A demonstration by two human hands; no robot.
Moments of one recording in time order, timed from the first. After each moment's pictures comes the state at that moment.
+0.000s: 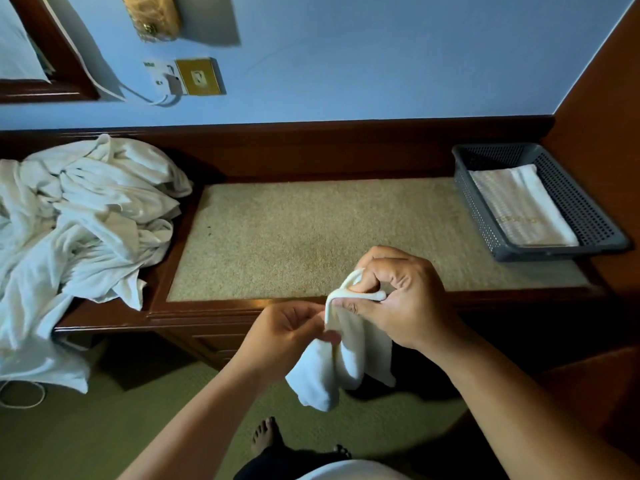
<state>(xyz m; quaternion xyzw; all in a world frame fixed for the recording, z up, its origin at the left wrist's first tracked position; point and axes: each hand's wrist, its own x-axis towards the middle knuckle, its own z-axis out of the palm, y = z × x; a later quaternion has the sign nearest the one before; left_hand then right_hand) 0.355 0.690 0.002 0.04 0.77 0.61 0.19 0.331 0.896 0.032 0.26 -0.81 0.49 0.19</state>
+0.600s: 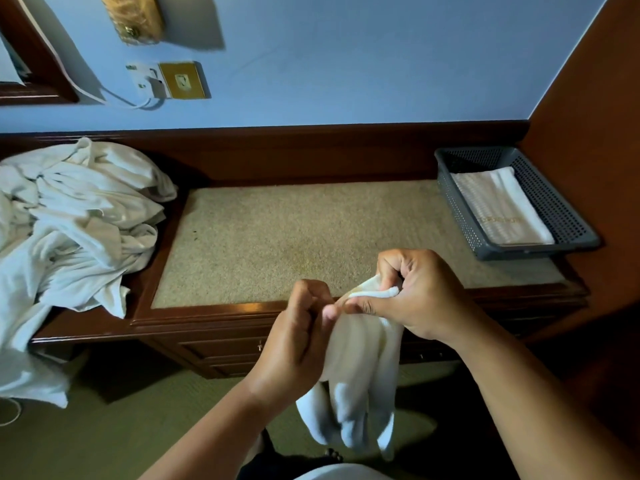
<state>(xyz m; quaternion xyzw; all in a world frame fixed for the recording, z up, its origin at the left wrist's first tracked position) 0.373 0.724 0.017 0.22 0.76 0.61 -0.04 0.343 0.923 0.058 0.11 -0.87 0.48 0.07</state>
